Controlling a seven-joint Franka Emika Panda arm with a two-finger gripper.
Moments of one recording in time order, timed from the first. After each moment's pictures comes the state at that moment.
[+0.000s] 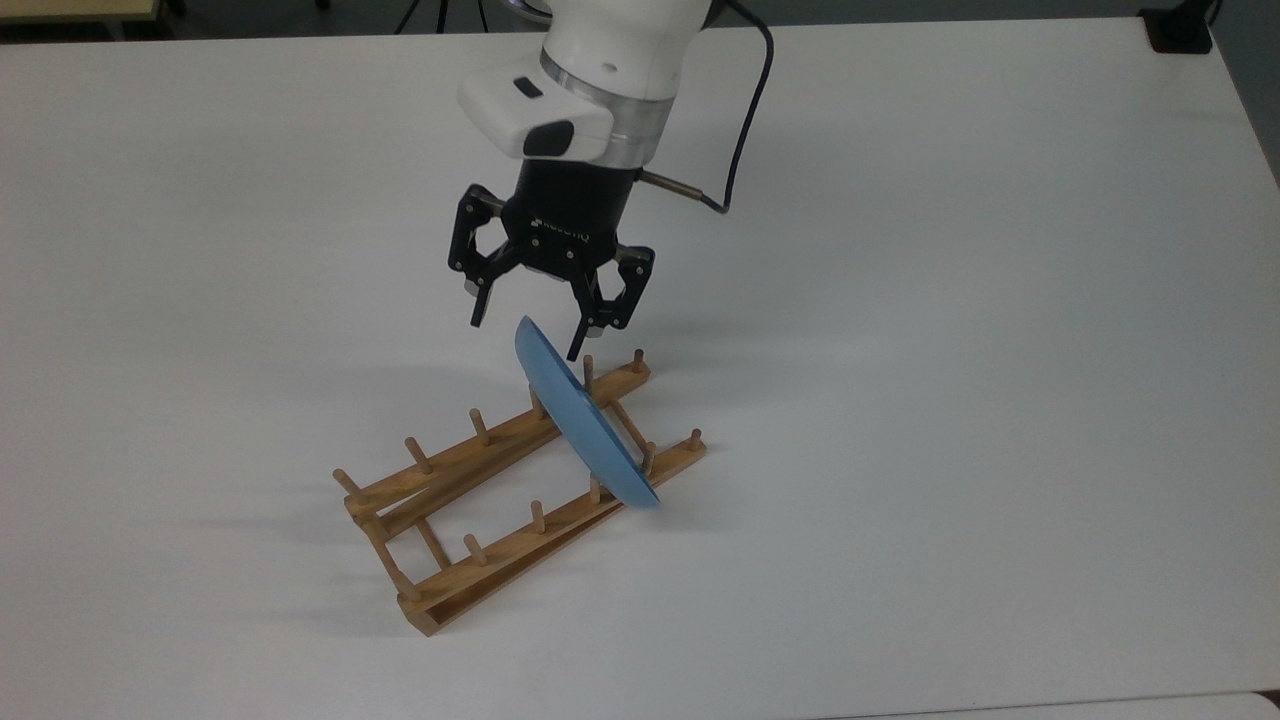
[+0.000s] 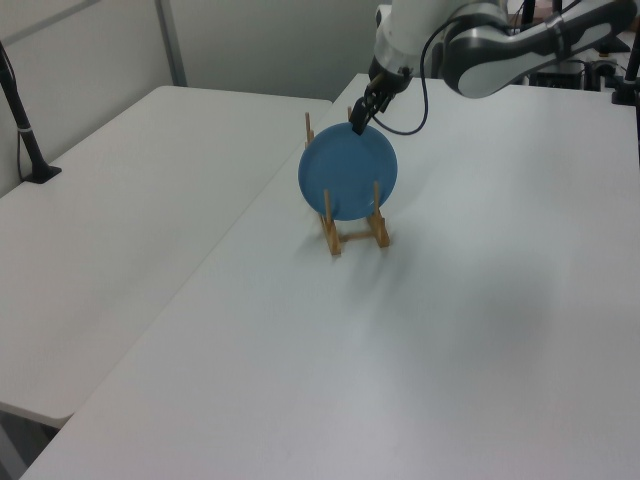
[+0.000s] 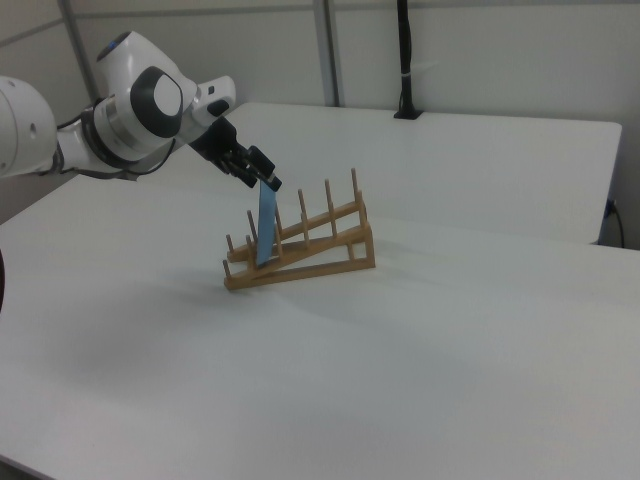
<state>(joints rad) 0.07 0.30 0.07 -1.63 -0.55 2.31 0.63</state>
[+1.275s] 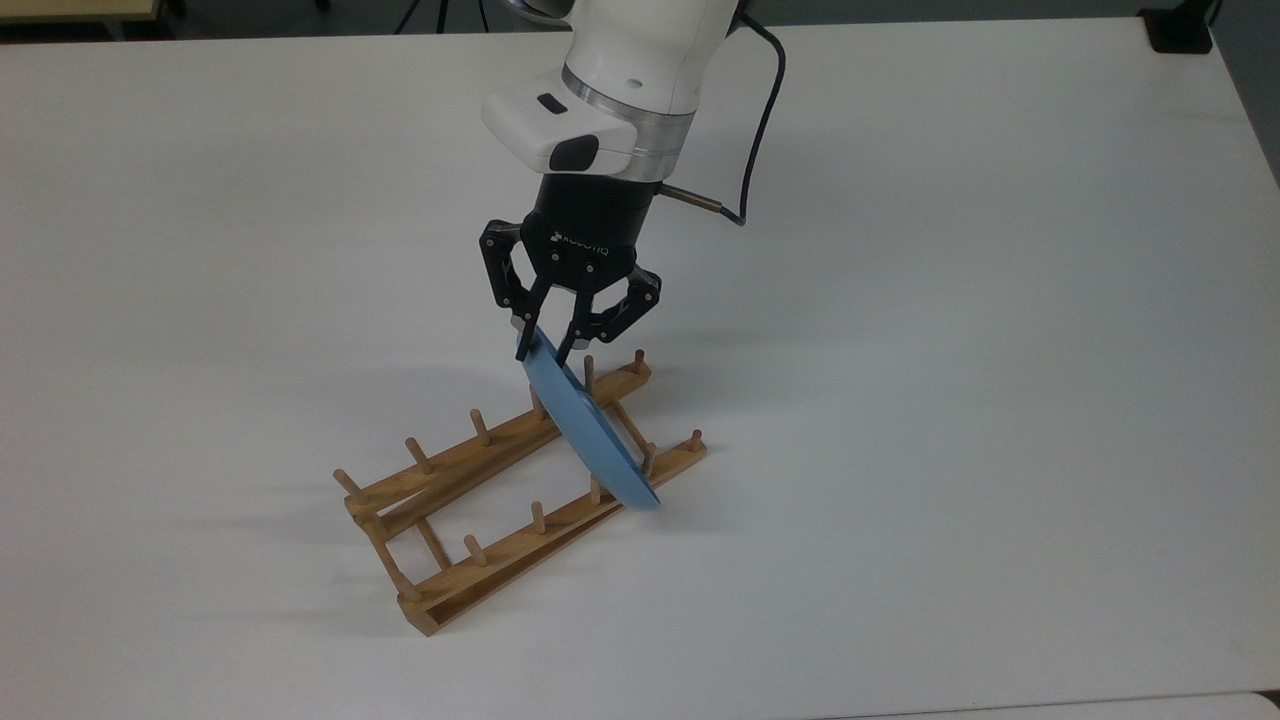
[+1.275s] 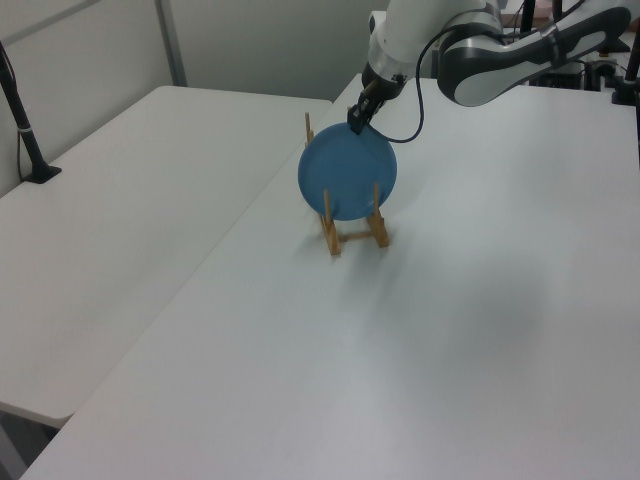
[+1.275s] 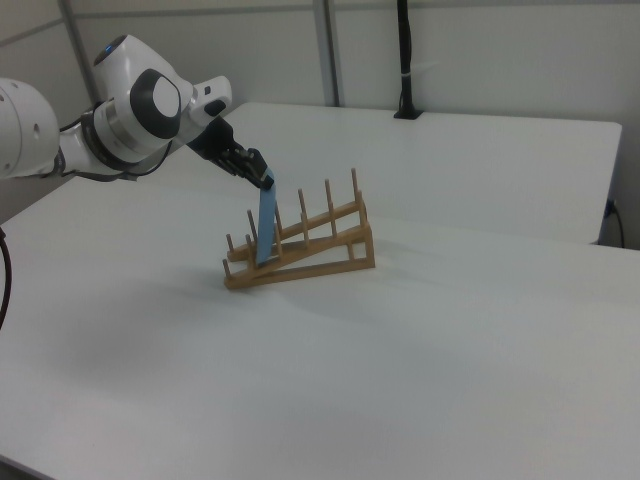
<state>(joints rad) 0.08 0.33 0.07 -1.61 -0.57 2.34 0.64</state>
